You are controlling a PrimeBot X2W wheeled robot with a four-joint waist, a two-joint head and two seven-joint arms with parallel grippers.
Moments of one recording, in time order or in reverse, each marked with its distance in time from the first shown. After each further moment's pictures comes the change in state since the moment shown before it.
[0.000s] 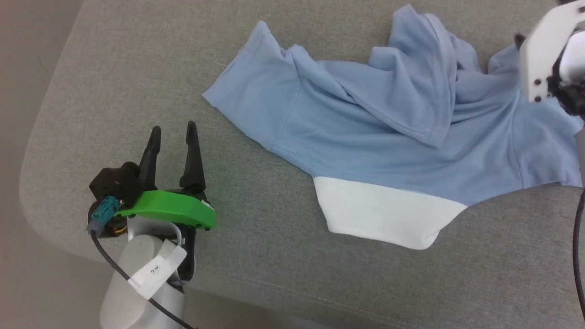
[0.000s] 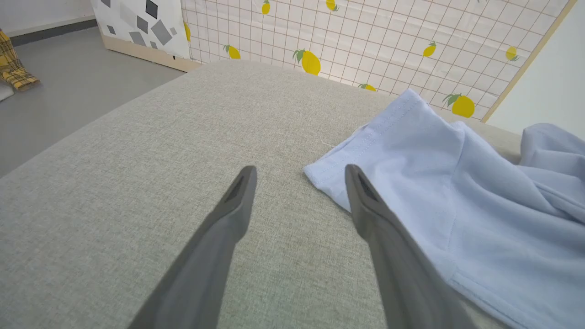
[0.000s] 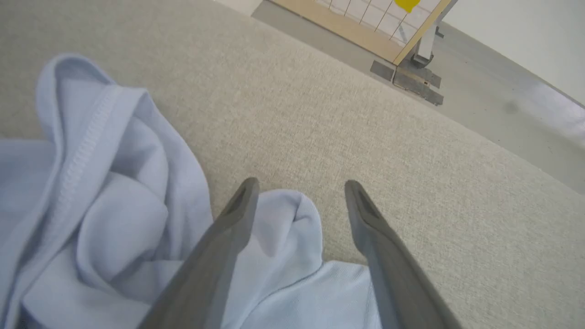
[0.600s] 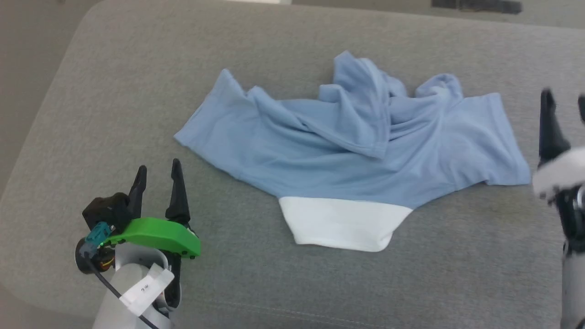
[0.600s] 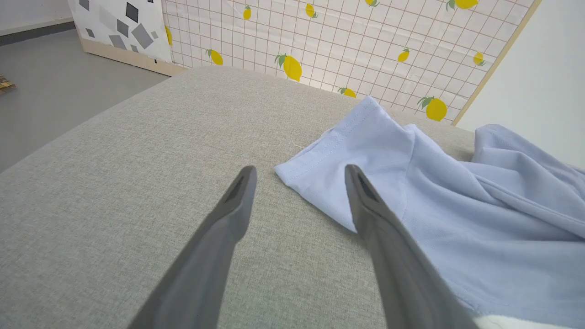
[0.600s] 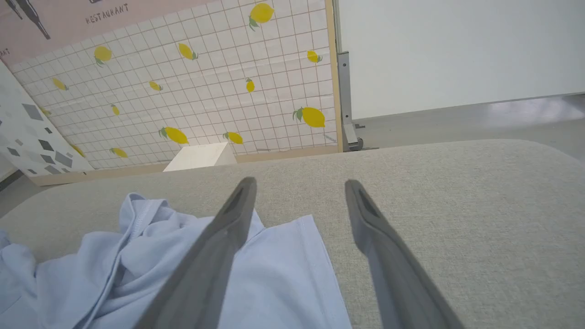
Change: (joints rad) left arm 0.086 0.032 0.035 0.043 0.005 0.020 0.025; right arm 0.514 0.162 -0.351 -0.326 0.226 0.000 -0.590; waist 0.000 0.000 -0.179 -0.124
